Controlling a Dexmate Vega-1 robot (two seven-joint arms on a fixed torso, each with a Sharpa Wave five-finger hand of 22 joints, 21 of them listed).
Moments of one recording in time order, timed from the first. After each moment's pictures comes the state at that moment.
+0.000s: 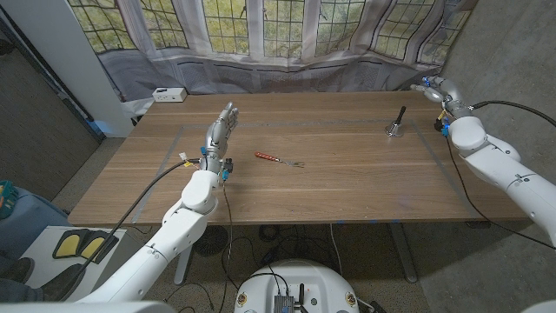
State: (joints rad) left arm 1.06 0.49 0.34 -1.63 -0.41 -0.35 0.33; left_hand 0.16 0.02 0.38 -0.13 0.18 0.33 0.09 0.20 0.18 0.29 0.04 0.22 0.20 0.21 0.07 0.18 0.18 0.17 0.08 0.19 0.18; right arm -0.68 -0.84 -0.36 -1.29 0.14 0.08 -0.30; right_hand 0.65 0.03 0.37 -0.19 0.18 0.36 0.04 0.20 0.19 0.37 0.08 0.23 0.21 0.27 0.03 0.25 0.21 0.50 0.02 0.20 0.17
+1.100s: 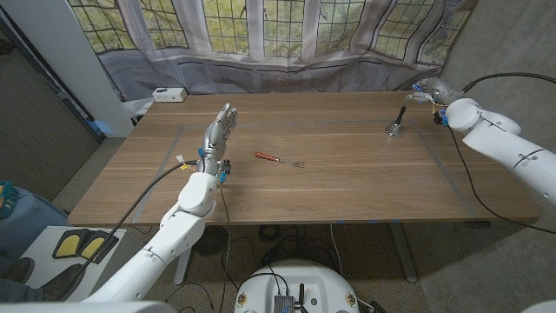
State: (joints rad) left arm 1.08 0.49 0.33 -1.62 -0.43 -0.39 0.29; left_hand 0.16 0.02 0.38 -0.13 0.18 0.34 0.09 0.20 0.18 0.30 0.04 0.22 0.20 0.20 0.06 0.18 0.18 0.16 0.09 0.19 0.18; right arm -0.57 -0.96 -0.50 -1.50 -0.05 -0.32 -0.09; right_hand 0.82 0.01 0.41 -0.18 0.19 0.35 0.11 0.20 0.20 0.37 0.12 0.22 0.22 0.37 0.05 0.29 0.24 0.66 0.01 0.23 0.17
